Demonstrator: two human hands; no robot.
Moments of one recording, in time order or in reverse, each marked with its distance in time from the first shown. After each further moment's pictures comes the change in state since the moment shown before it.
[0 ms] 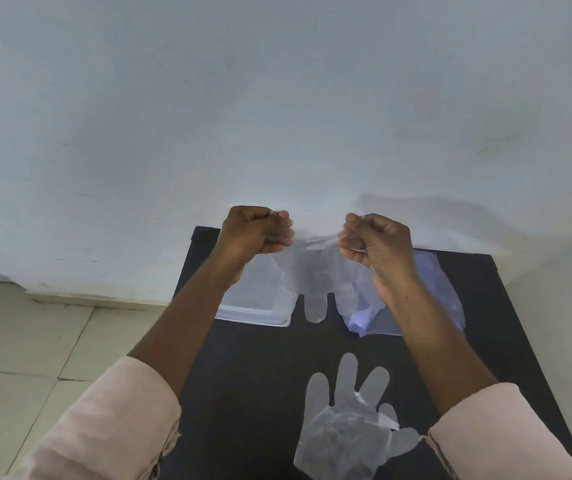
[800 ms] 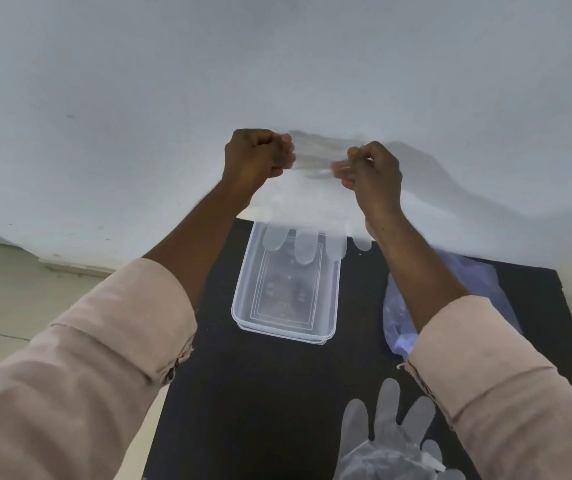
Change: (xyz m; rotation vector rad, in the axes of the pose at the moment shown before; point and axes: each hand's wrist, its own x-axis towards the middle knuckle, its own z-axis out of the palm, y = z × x) left_hand 0.147 0.022 -0.077 0.059 0.154 0.123; right_hand 0.143 0.005 0.132 -0.259 0.022 -0.224
